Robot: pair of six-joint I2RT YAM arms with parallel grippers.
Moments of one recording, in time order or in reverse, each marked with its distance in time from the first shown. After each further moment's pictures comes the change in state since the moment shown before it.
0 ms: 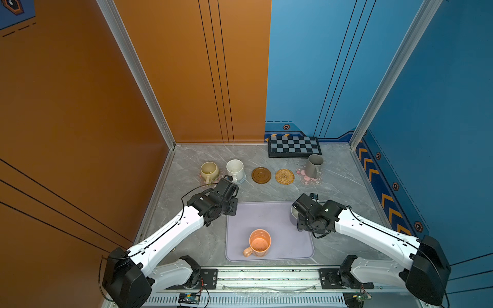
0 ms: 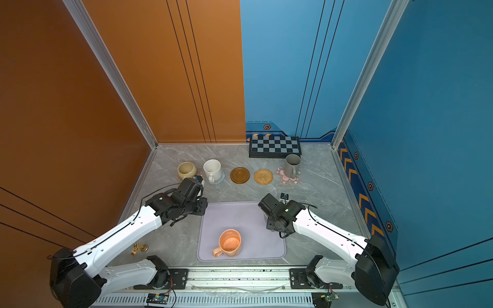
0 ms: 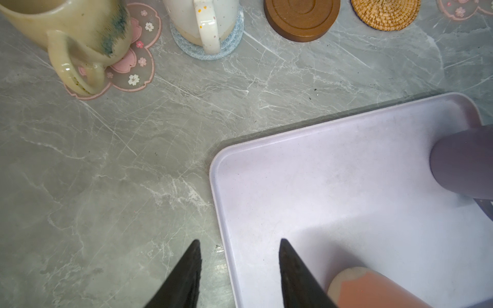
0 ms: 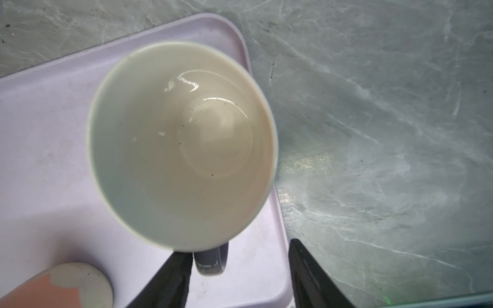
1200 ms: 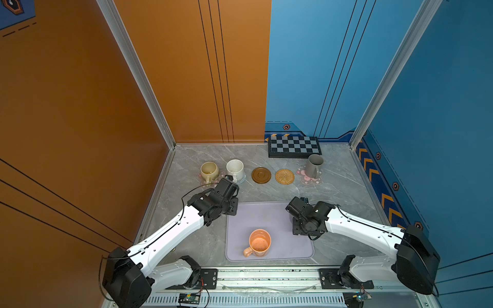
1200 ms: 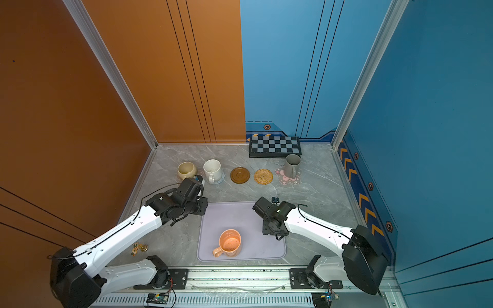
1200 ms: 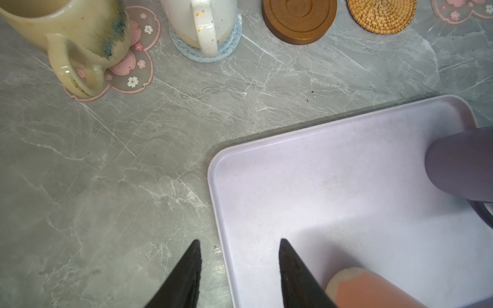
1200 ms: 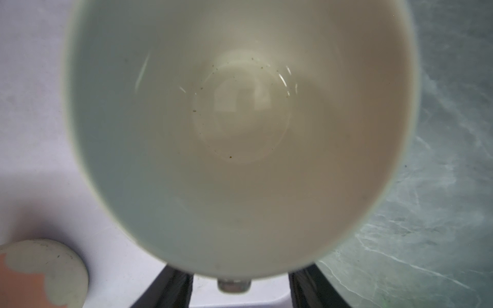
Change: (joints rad) left arm -0.005 0.000 0.003 0.001 -0.004 -0.007; right arm 0.056 0.115 -0.011 0.060 -0.051 -0.087
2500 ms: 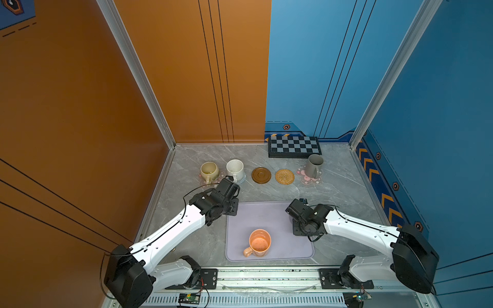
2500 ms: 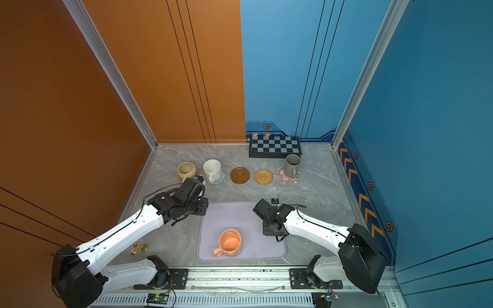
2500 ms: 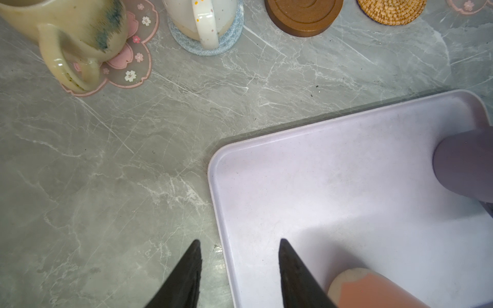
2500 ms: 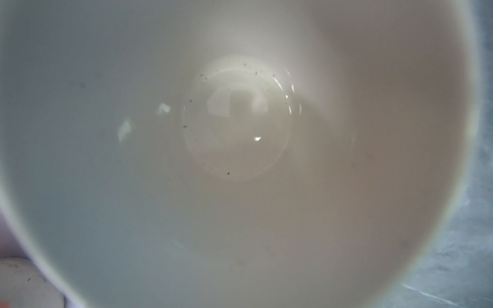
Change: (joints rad) left arm 0.000 0.020 -0.003 -0.001 0.000 -0.003; right arm -0.006 -0.001 -0.066 0.083 0.026 -0.026
